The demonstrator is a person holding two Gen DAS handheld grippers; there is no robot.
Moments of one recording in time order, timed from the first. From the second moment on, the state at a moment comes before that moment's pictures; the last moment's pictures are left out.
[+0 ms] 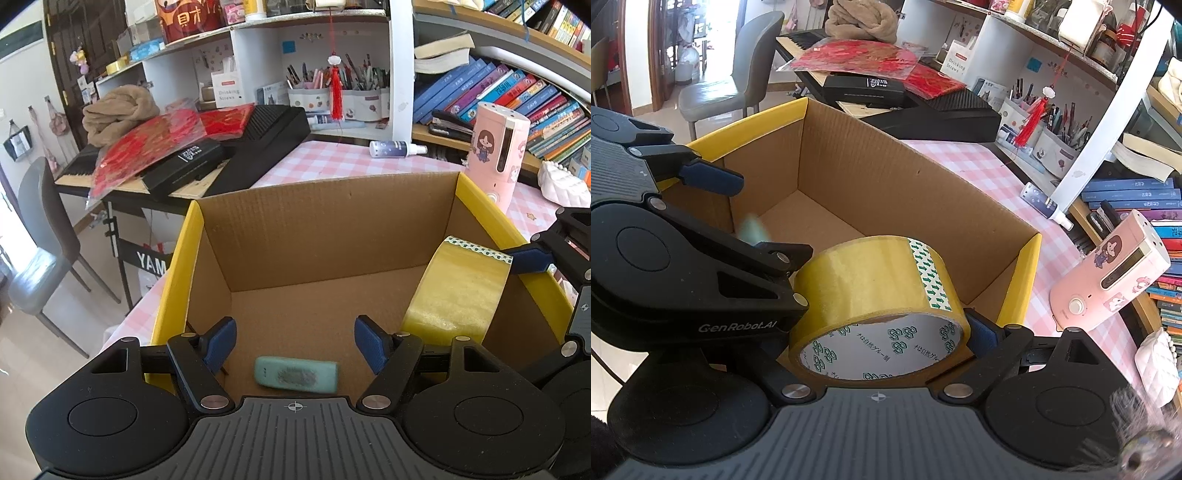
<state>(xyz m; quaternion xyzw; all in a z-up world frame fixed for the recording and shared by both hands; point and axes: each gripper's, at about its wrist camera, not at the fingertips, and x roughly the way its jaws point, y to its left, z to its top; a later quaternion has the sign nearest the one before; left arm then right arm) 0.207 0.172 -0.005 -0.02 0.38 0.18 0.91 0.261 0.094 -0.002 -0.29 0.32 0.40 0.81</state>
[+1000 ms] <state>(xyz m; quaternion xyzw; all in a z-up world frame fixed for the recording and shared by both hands) 0.115 0.181 0.060 -0.06 0.23 0.21 0.95 0.197 0.043 0.052 -0.18 0.20 0.32 0.91</state>
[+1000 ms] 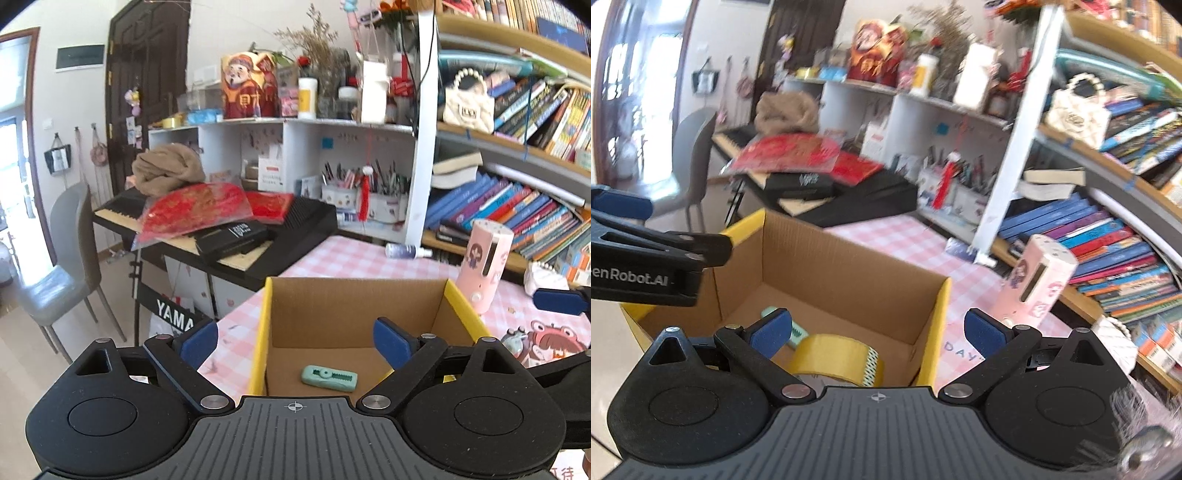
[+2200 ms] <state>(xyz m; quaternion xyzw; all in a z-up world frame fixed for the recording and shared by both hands) -0.018 0.150 0.012 -0.04 0.32 0.17 0.93 0.043 -0.026 0.006 -0.09 0.29 0.12 0.94</state>
